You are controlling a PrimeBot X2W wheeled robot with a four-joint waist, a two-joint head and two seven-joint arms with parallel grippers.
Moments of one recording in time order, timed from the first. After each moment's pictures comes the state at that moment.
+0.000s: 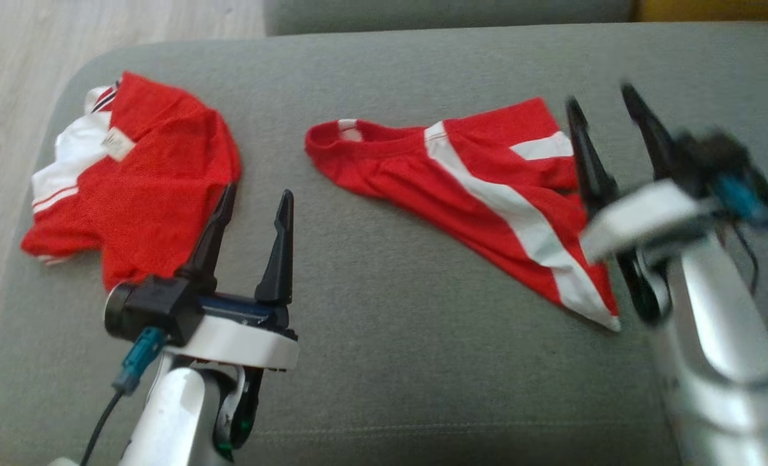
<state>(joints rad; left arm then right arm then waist) -0.15 0.05 -0.28 0.04 -0.18 -0.03 -0.26 -0.52 -0.07 0.03 0.40 0.09 0.13 -0.17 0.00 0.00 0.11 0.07</state>
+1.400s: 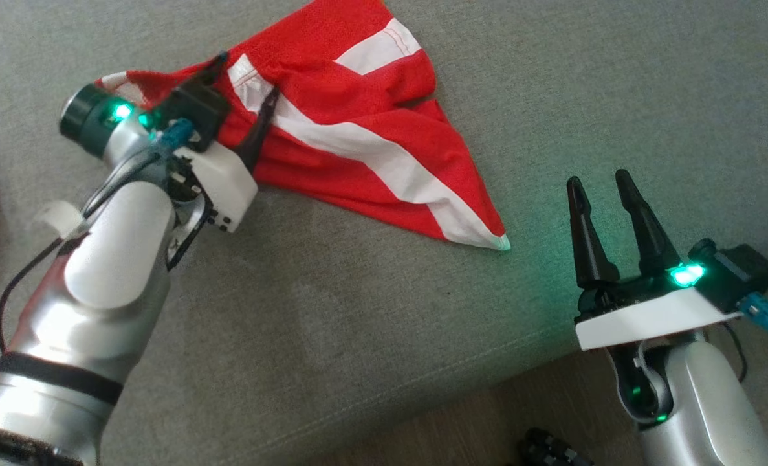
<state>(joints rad) -0.80 0.26 -0.58 0.64 -0.09 -0.13 -0.14 -0.19 -0.05 0.08 0.12 0.35 0.13 -0.25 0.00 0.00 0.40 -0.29</state>
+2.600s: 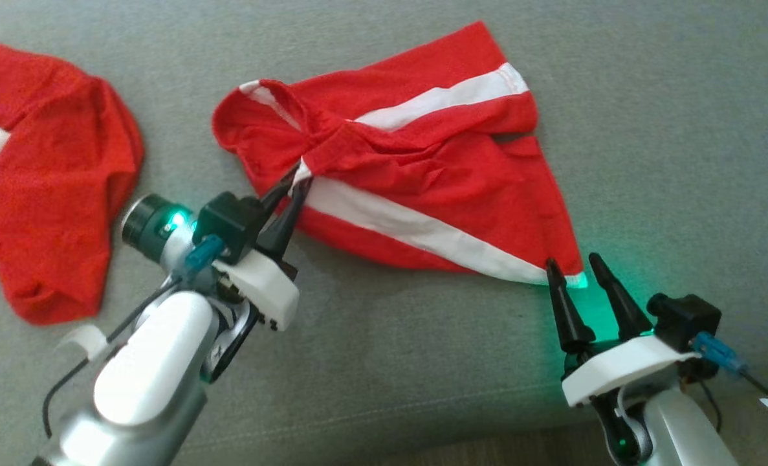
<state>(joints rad) -0.50 0.30 -0.65 0.29 -0.27 -0.03 -0.15 -0.13 -0.05 0.09 0.34 0.32 0.13 -0.25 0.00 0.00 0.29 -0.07</state>
